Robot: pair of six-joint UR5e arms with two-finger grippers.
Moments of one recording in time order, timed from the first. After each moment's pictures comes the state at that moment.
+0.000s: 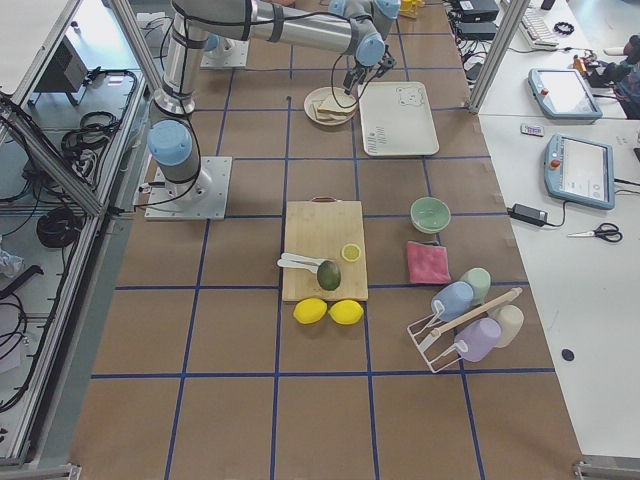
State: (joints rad) left arm -1.57 -1.58 -1.53 -1.48 1.58 0.01; right arm 1.82 -1.13 1.43 -1.74 -1.47 0.80
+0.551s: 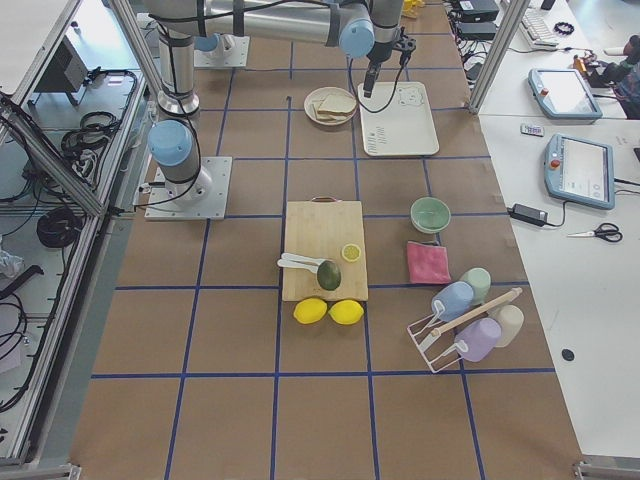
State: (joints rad) left arm -1.57 -1.58 -1.53 -1.48 1.58 0.01; right arm 1.63 -1.33 1.47 -1.70 -1.53 0.33
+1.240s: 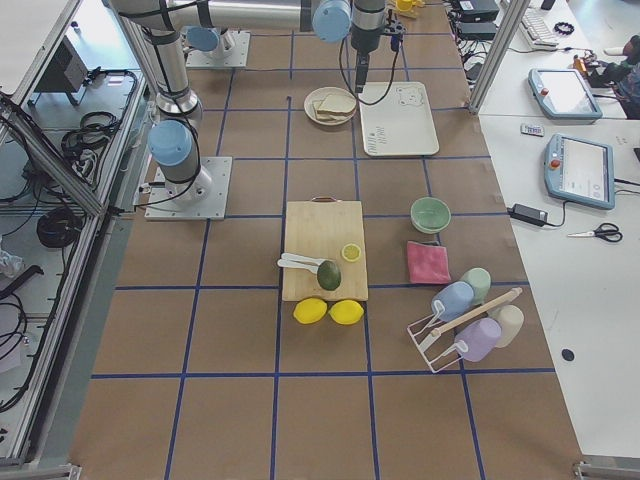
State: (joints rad) left arm -1.57 -1.60 -1.54 -1.48 1.58 0.00; right arm 1.60 -1.44 1.49 -1.60 -1.57 0.14
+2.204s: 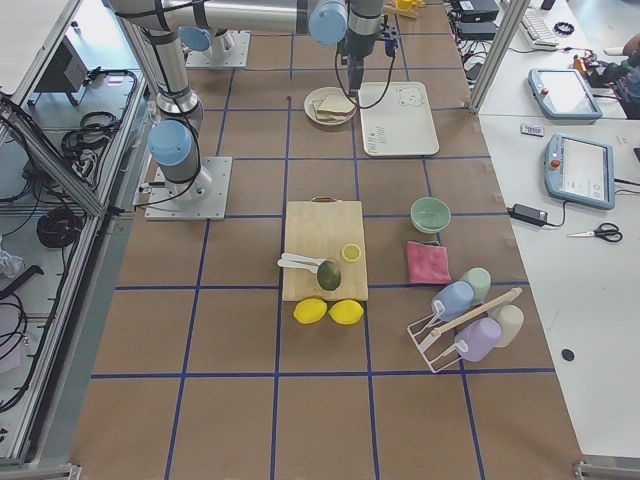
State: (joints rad) left arm -1.76 -1.83 -1.88 -0.96 1.42 -0.32; right arm 1.57 -1.46 1.53 -1.55 -1.56 0.04
